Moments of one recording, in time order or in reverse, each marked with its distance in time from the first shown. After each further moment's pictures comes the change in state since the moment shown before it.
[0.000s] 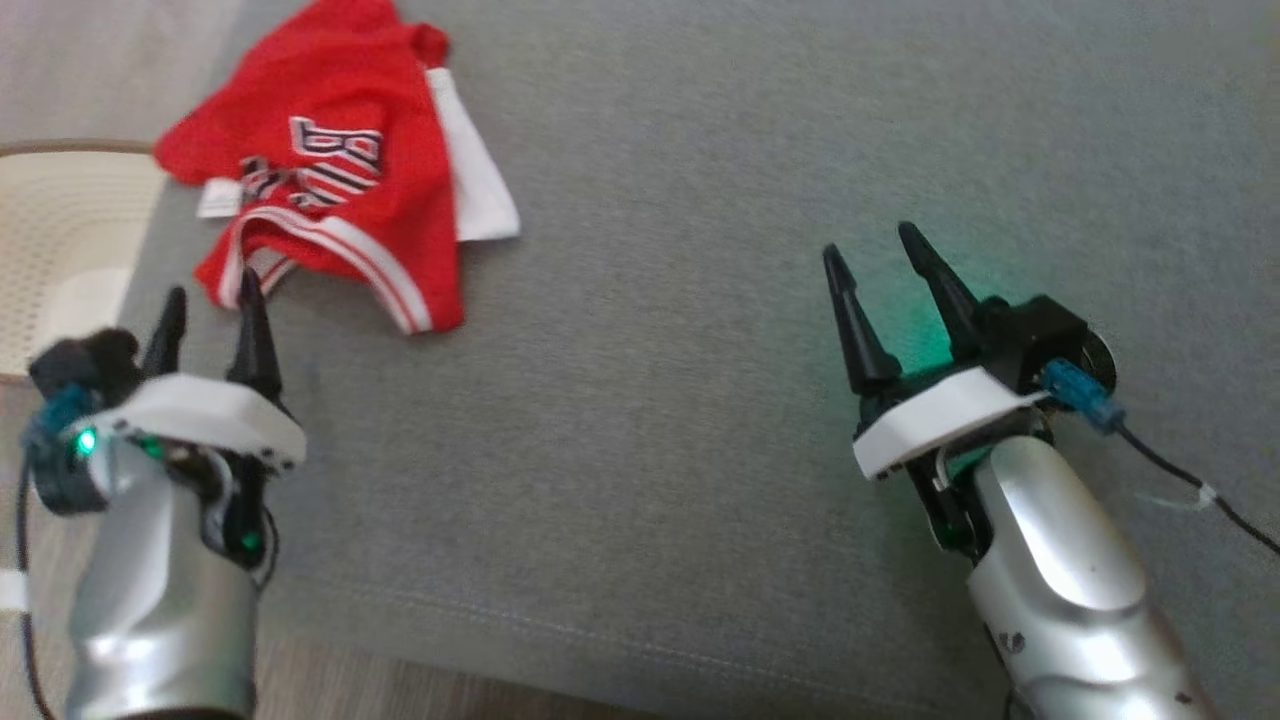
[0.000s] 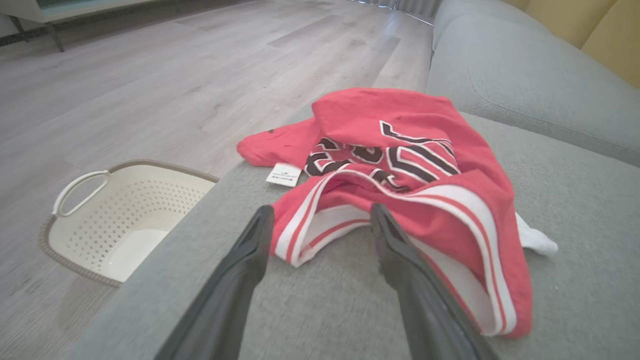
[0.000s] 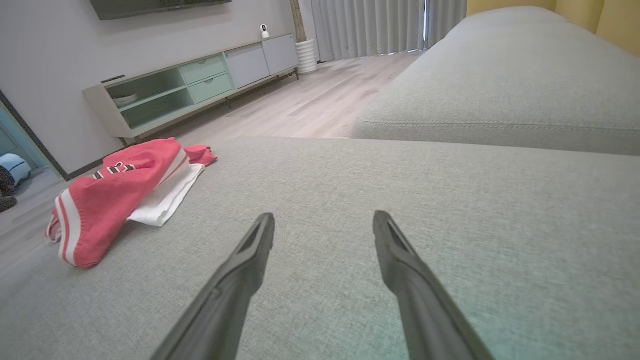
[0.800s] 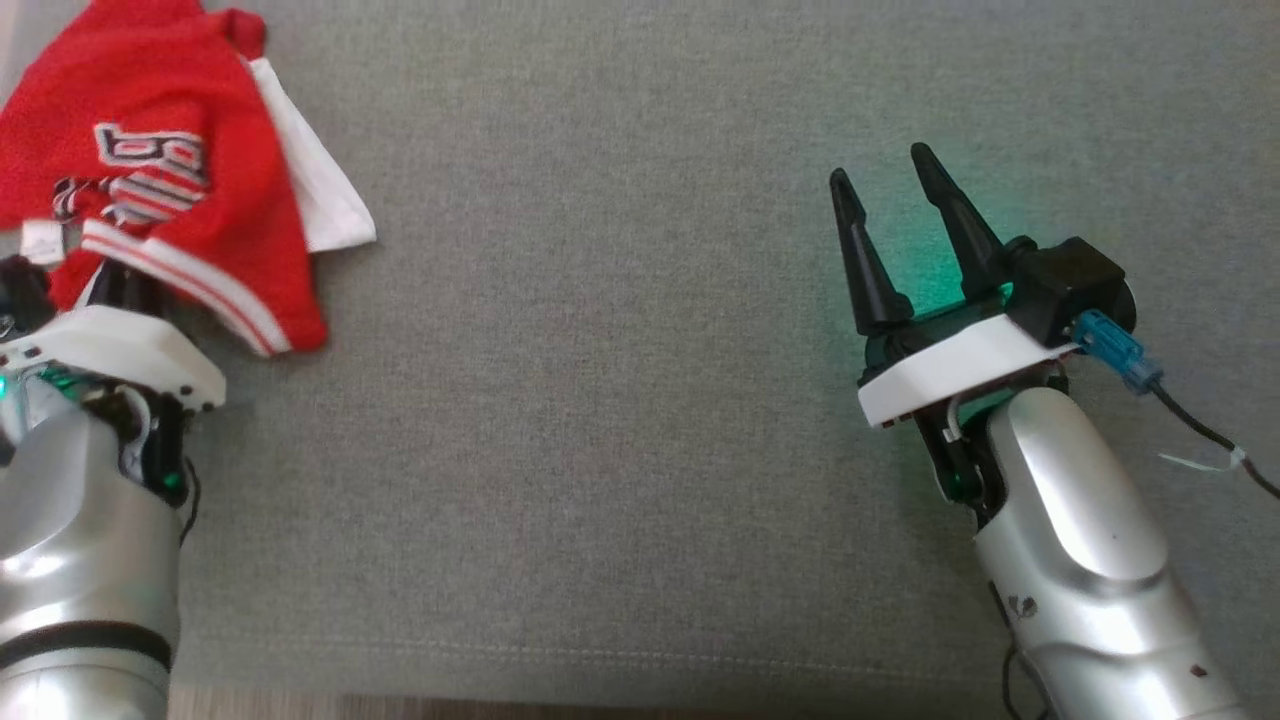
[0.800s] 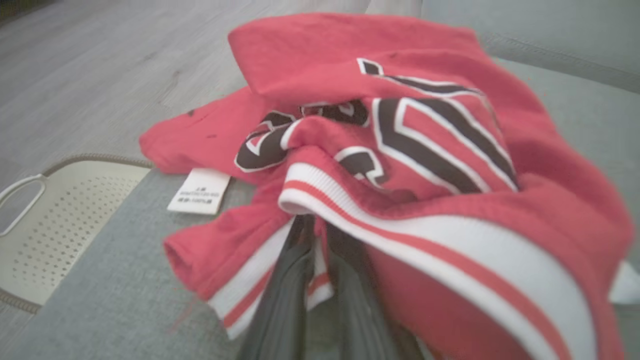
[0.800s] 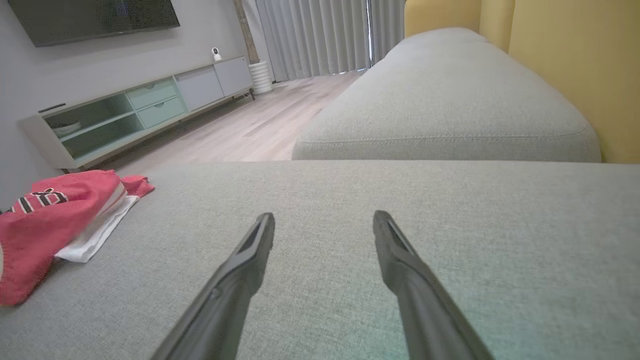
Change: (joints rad) left arm -0.236 0.124 -0.025 0.319 -0.018 -0.015 0.000; right arm -0.047 -0.005 -0.005 -0.118 0.021 0.000 0.026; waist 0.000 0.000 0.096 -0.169
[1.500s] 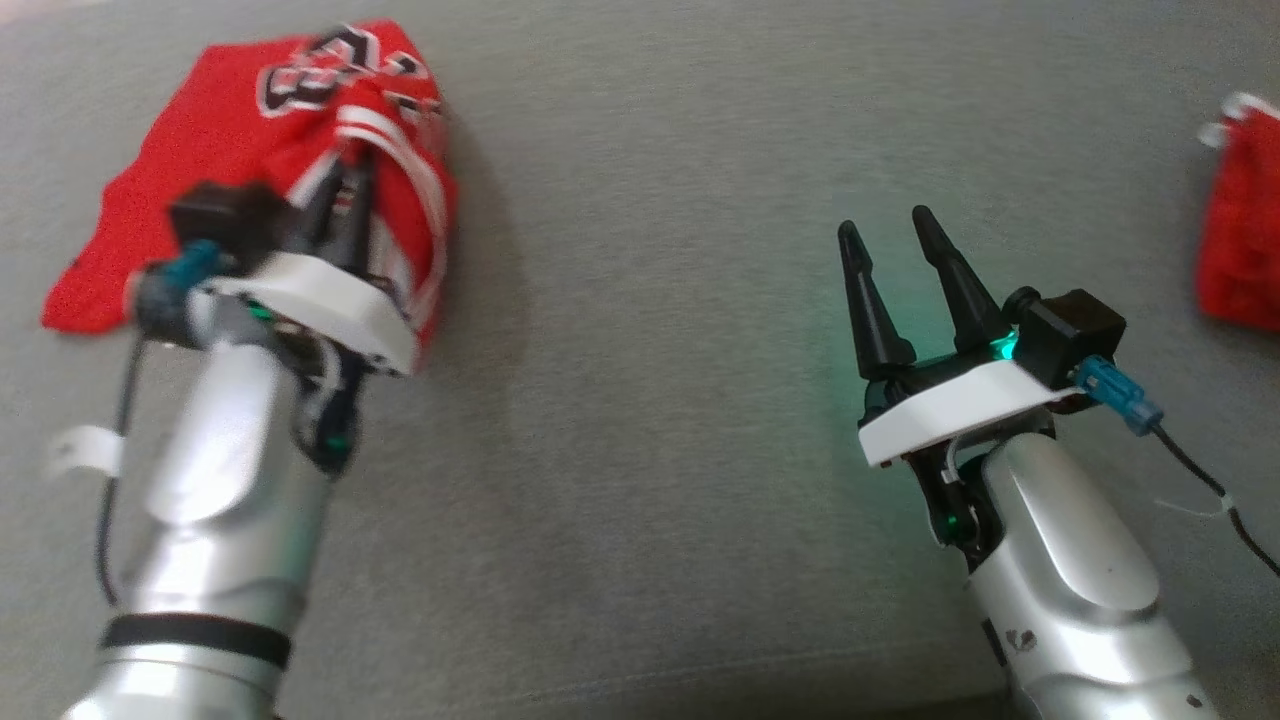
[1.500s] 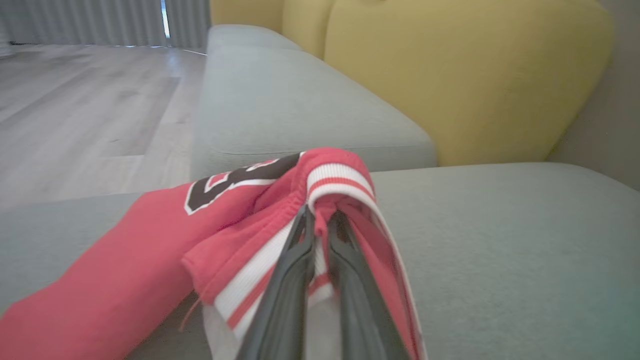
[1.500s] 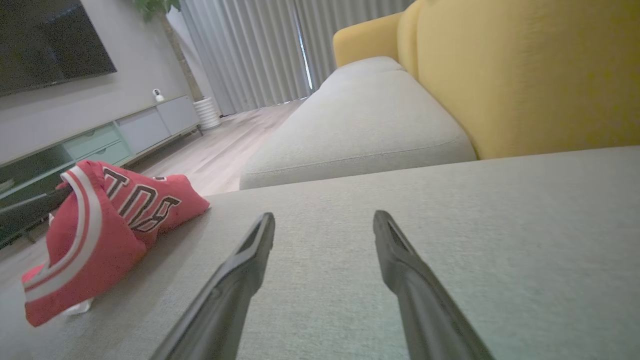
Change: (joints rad) left arm 0.033 -0.089 -0.313 -0.327 -0.046 0.000 0.000; right arm 0.052 0.001 0.008 0.059 0.114 0.000 -0.037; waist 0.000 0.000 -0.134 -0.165
